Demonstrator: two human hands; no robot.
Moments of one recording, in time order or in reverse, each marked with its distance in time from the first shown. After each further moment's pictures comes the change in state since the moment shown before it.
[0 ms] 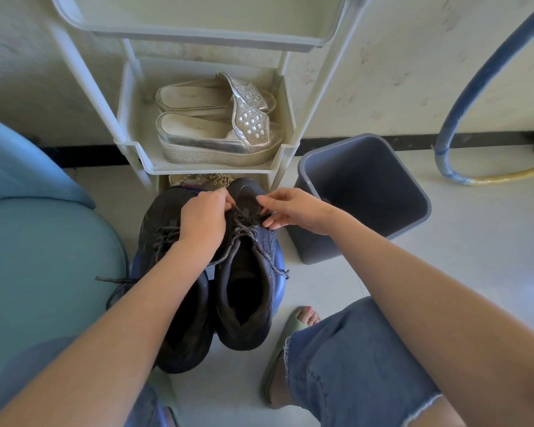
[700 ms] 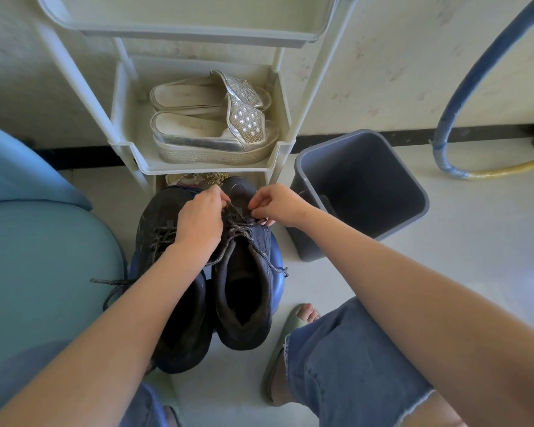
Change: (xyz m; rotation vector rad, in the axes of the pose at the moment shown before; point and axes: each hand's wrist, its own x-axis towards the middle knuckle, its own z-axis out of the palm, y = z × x) left_hand -0.005 0.001 -0.001 -0.047 -0.028 -0.003; right_hand 0.009 -0.008 0.019 -0.438 0.151 -0.088
